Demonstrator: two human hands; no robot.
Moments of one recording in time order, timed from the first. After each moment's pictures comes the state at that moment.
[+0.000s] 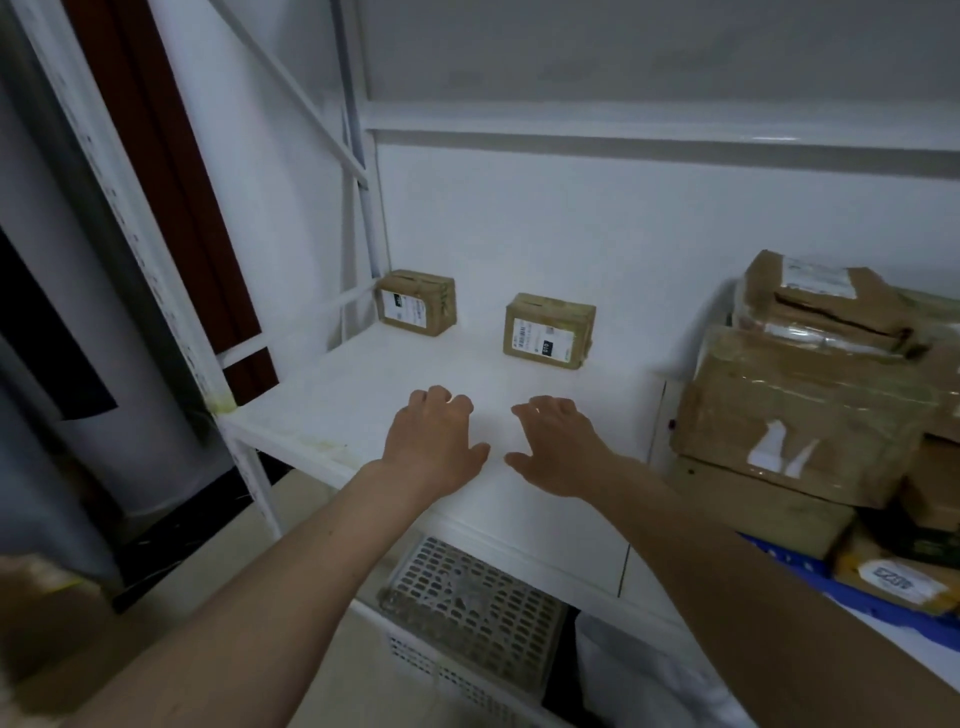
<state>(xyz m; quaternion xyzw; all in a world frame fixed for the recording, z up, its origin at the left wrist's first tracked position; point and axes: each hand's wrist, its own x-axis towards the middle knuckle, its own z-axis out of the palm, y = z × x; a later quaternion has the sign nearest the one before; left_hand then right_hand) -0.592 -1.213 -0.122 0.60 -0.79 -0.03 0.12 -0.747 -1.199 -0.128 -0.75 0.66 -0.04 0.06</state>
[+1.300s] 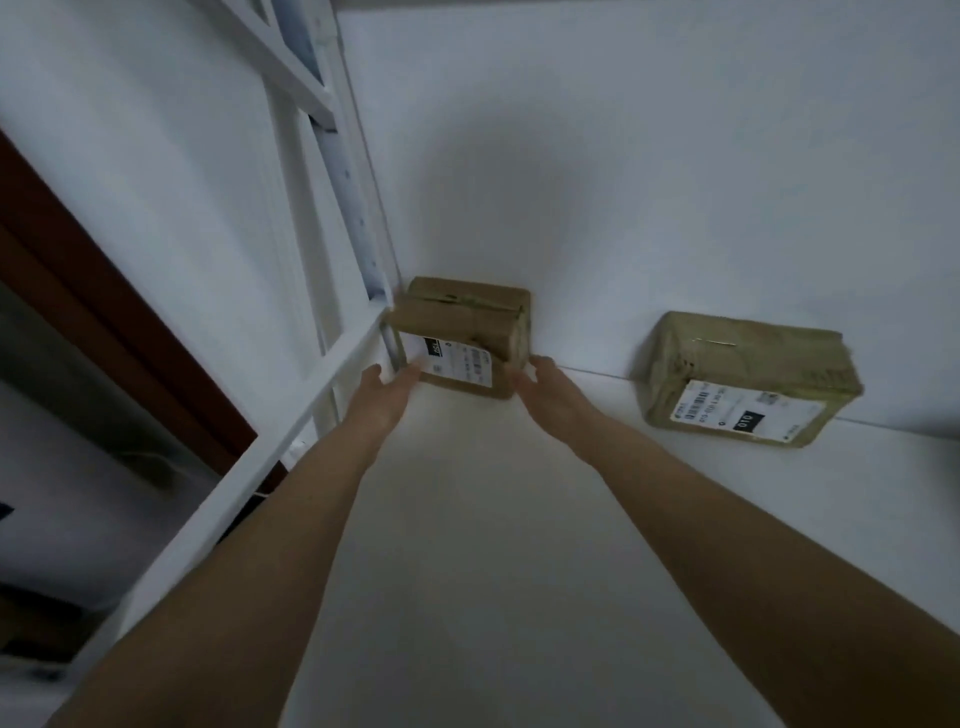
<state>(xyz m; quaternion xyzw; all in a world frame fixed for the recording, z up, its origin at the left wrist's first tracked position) -0.452 -1.746 -0.219 0.67 -0.52 -0.46 0.27 -0.637 -1.671 -0.193 -0.48 0.72 -0.30 0.39</state>
